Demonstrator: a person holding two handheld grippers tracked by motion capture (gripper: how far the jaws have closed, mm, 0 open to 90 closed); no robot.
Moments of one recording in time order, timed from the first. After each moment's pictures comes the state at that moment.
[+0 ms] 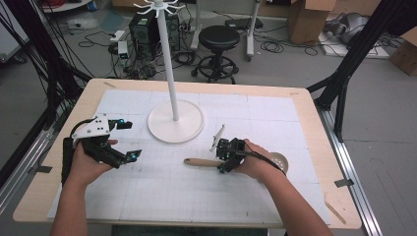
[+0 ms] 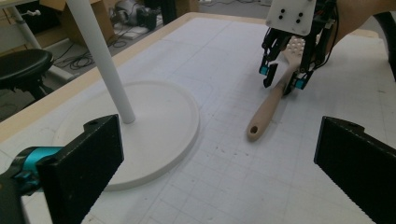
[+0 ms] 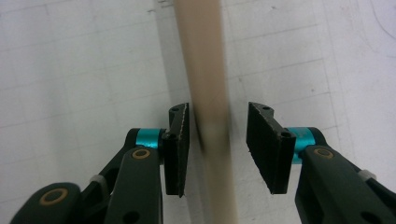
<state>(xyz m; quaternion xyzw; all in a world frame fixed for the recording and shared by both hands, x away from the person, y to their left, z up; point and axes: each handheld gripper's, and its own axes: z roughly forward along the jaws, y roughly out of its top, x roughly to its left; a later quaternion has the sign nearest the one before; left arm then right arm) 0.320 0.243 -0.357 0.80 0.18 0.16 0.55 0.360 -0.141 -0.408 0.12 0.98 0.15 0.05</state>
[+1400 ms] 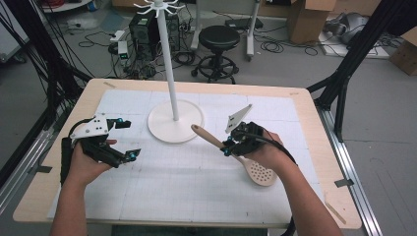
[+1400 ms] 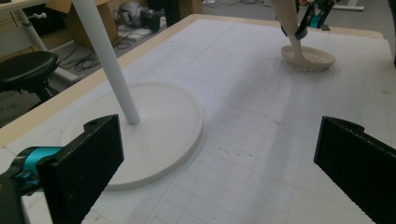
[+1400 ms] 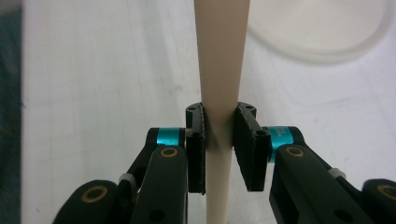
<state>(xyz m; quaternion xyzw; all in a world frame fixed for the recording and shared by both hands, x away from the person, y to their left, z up) 0.320 0.246 -0.354 0.80 0.18 0.16 0.55 0.355 -0.177 -0.329 0.11 0.94 0.31 0.06</state>
